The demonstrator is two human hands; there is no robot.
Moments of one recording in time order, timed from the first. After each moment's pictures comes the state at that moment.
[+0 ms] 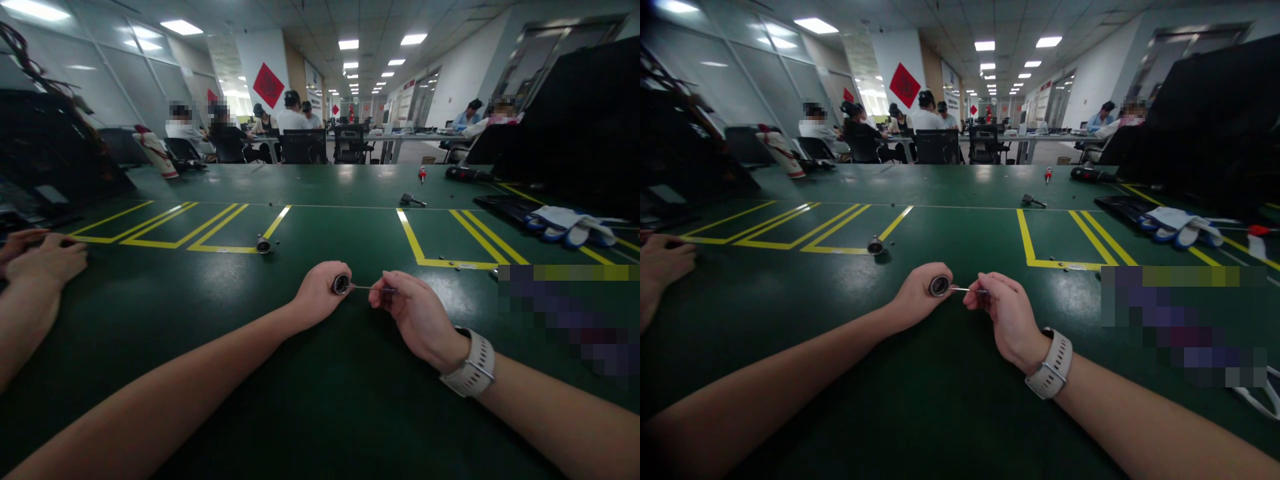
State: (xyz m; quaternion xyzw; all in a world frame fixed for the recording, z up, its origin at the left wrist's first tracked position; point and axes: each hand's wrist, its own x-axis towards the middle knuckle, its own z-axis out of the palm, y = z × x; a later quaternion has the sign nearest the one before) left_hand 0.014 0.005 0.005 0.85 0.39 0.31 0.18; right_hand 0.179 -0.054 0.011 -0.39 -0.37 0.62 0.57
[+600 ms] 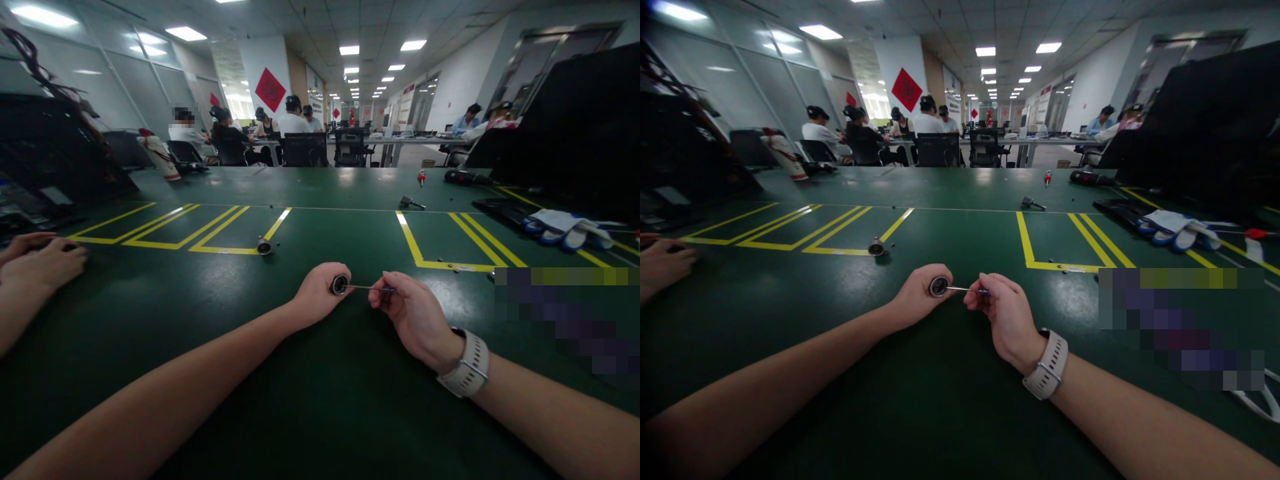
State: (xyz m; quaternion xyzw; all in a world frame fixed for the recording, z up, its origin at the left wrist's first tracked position) left_hand 0.015 0.005 0.006 0.85 0.39 0.30 0.20; right_hand 0.177 -0.054 0.013 -0.40 -0.34 0.62 0.58
